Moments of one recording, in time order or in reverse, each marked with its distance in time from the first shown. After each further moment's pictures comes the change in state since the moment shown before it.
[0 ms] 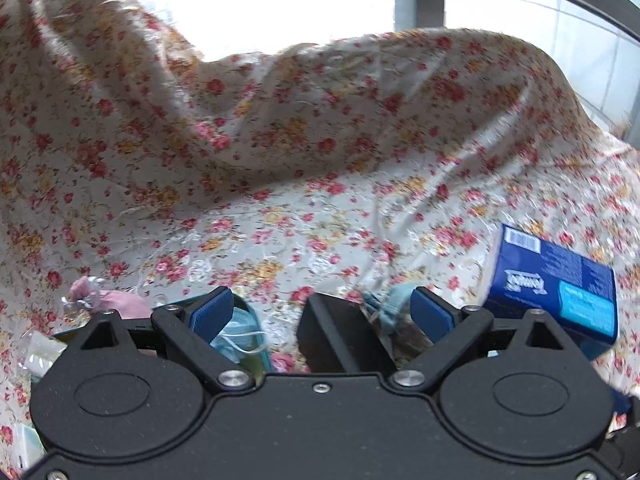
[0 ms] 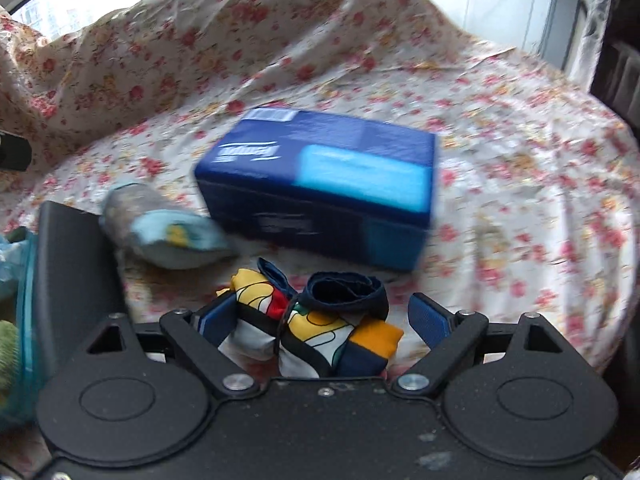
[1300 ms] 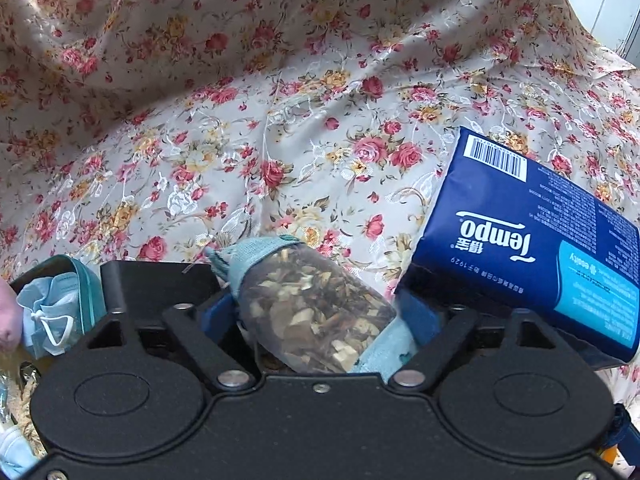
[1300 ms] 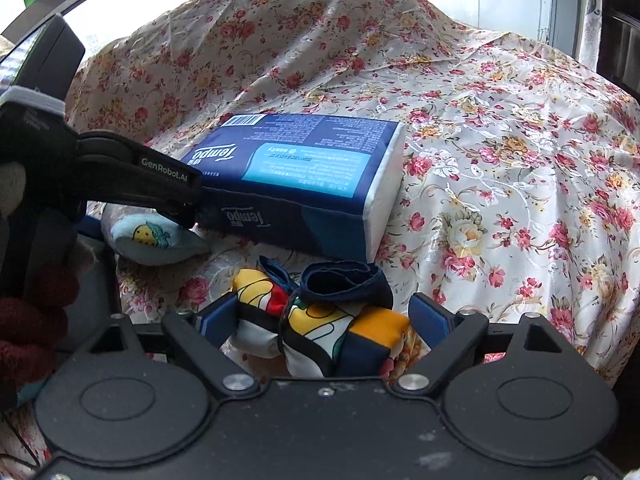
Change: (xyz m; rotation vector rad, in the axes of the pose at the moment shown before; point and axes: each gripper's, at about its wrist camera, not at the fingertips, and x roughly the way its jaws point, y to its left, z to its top) left arm 0.100 -0.084 -0.008 0.043 0.256 -0.059; right arm -0.001 -0.046 -0.014 0.059 -0.036 0.112
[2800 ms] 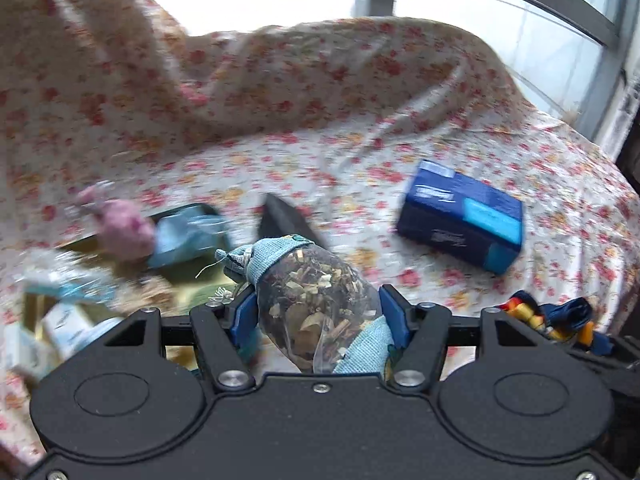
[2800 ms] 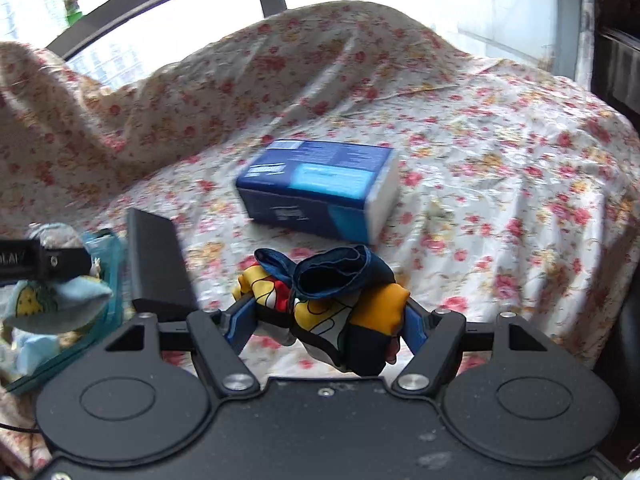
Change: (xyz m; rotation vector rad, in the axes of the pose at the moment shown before) left arm -0.167 0.078 -0.108 -0.071 -0.222 -0.057; right arm -0.101 -0.002 -0.021 -0.019 -0.041 0.081
